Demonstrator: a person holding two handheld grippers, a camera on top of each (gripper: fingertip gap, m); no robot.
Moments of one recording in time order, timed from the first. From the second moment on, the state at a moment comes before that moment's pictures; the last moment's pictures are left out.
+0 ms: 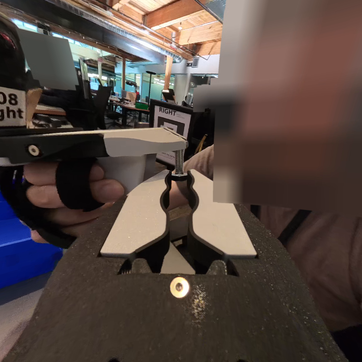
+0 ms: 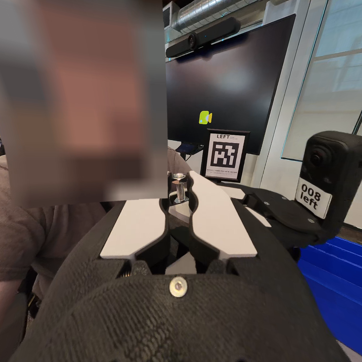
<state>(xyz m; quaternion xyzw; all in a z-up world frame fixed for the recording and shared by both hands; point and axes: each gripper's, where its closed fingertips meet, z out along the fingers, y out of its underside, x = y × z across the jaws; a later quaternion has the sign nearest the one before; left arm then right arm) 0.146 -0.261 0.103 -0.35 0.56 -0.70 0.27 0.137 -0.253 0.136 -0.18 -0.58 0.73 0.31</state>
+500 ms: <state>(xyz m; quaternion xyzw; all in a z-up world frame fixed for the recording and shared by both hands) 0.148 -0.205 0.121 -0.42 0.50 -0.59 0.48 0.136 -0.186 0.167 -0.30 -0.47 0.64 0.53</state>
